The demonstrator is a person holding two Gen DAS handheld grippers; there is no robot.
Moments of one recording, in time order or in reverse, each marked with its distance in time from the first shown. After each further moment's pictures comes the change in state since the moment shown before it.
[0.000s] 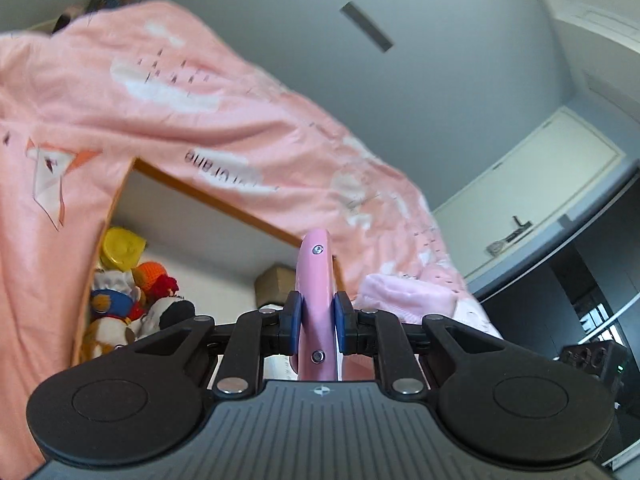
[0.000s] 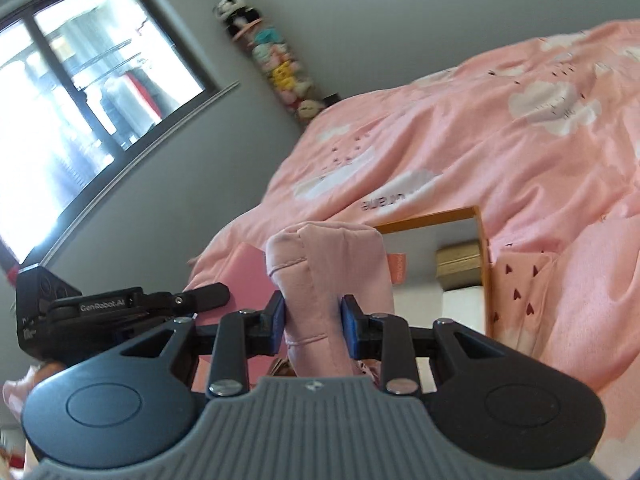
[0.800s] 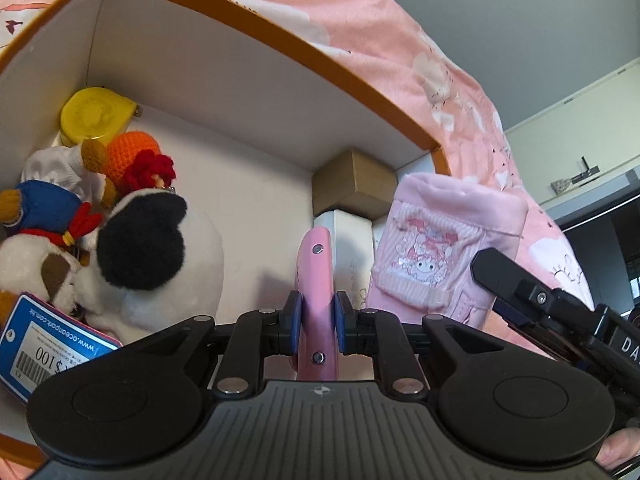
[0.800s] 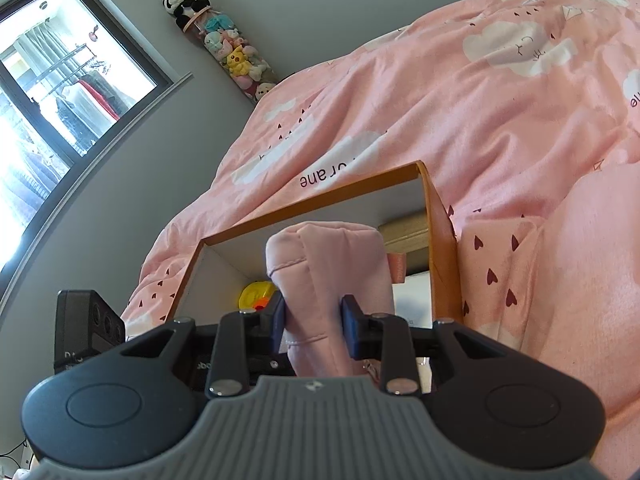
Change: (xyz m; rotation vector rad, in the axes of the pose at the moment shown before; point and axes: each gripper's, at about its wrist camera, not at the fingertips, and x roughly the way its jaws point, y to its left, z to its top) left arm 0.126 0.038 -0.042 -0.051 0.284 0.156; right arm 0.073 -0.074 -0.008 0.090 0.057 -0.050
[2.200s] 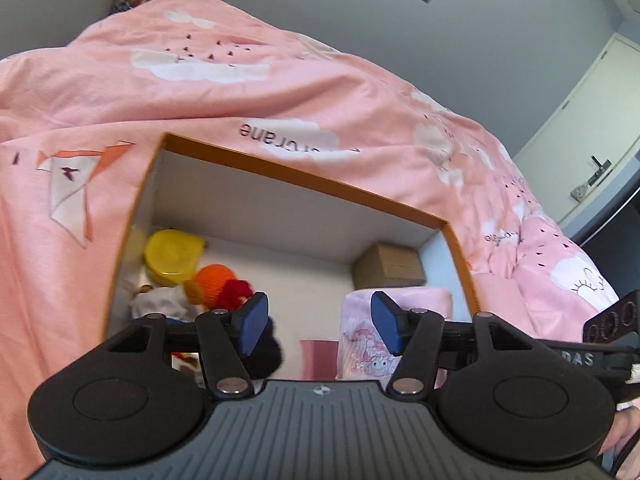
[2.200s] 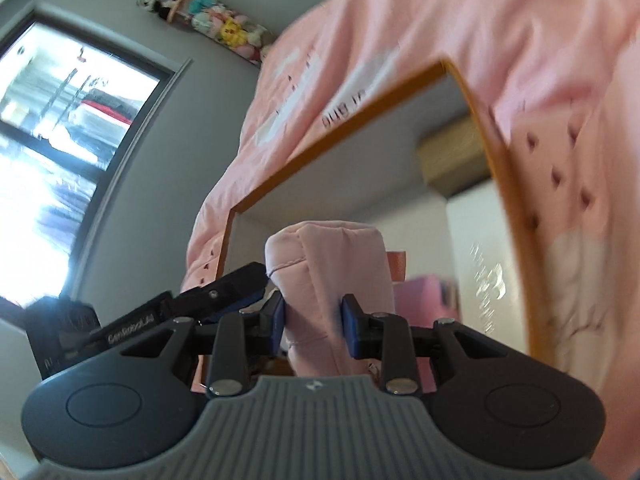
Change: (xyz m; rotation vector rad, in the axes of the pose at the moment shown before) left arm -0.075 -0.001 0.017 0.178 -0.236 0.126; right arm 0.044 -0.012 -0.012 0.256 0.175 0.166
